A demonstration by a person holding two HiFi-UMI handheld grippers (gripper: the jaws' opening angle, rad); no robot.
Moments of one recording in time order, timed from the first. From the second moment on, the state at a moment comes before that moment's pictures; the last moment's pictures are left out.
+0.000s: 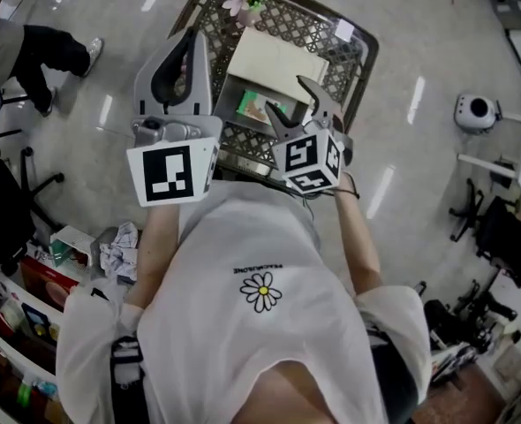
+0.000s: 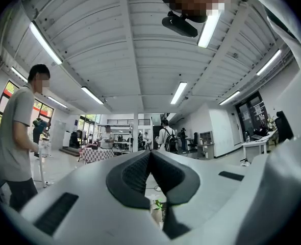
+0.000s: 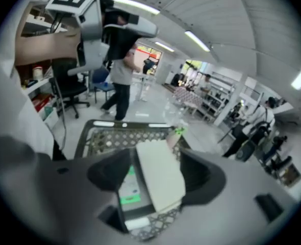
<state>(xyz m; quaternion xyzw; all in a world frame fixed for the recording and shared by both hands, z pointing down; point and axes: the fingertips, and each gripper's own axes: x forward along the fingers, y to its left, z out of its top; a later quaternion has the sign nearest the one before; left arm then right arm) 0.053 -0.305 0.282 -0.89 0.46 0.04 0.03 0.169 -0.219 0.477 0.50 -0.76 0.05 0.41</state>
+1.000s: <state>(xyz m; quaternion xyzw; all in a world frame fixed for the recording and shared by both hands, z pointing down) -0.008 -0.302 0.333 -0.84 0.54 -0.02 0.00 0.159 -0.180 0.682 0.27 -0.74 0.15 0.59</state>
